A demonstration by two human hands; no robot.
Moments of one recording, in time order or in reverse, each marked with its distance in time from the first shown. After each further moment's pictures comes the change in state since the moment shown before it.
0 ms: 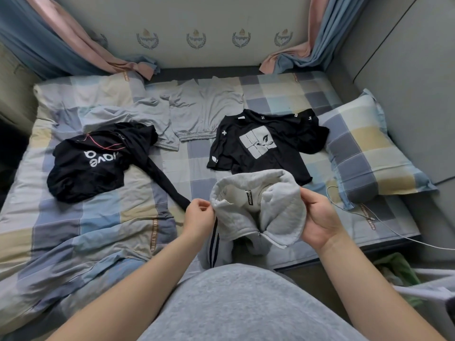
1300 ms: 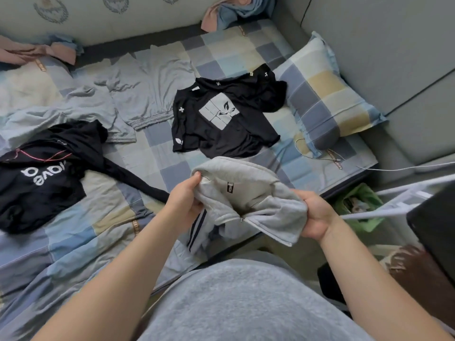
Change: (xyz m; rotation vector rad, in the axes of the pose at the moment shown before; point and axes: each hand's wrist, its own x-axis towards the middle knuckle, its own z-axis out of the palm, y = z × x) left_hand 0.027 0.028 0.008 -0.368 -0.391 -0.281; right_hand -0.032 0.020 -0.057 -0.060 0.130 0.178
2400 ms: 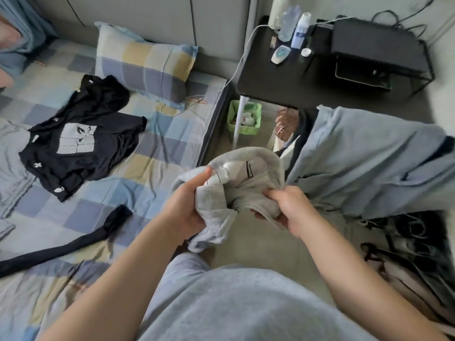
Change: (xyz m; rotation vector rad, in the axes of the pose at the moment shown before) left_hand -0.203 -0.222 0.109 0.615 -0.766 -0.343; right_hand -0.232 0.307 -0.096 0.333 0.958 -0.536
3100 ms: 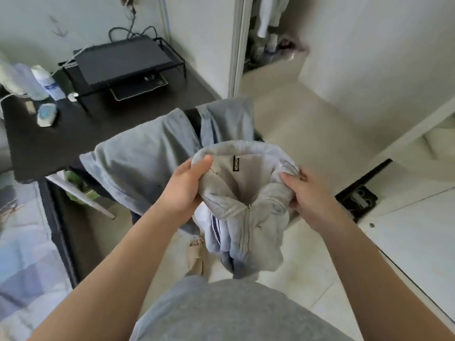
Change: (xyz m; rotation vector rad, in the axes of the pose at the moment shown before) left_hand 0.060 -0.158 0.325 0.660 -0.572 -0.076; right_hand -0.189 0.079 -0.312 0.397 0.823 -0.277
